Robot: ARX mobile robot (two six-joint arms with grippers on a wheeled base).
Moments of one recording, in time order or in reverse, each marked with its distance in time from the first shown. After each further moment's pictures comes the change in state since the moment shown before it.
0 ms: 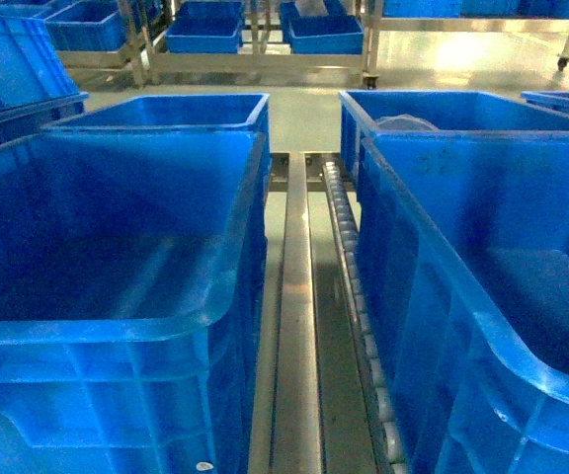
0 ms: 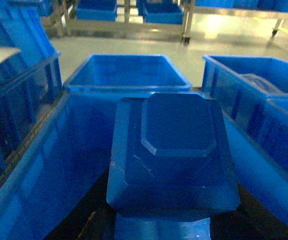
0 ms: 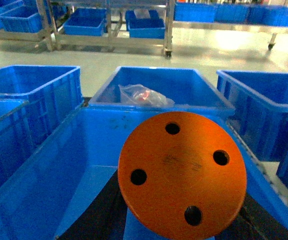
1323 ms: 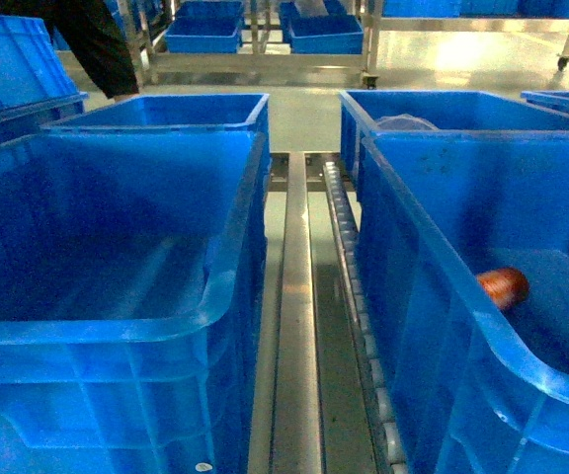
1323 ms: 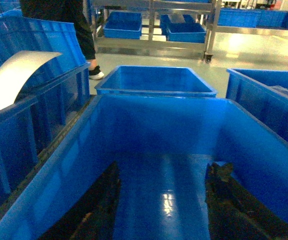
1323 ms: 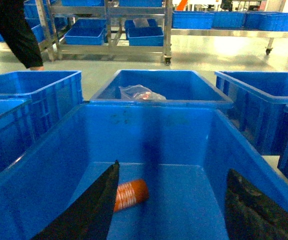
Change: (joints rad) left arm 0.047 -0.048 -0.185 0.220 -0.049 0.011; right arm -0.006 0.018 -0.126 0.171 -0.001 0.029
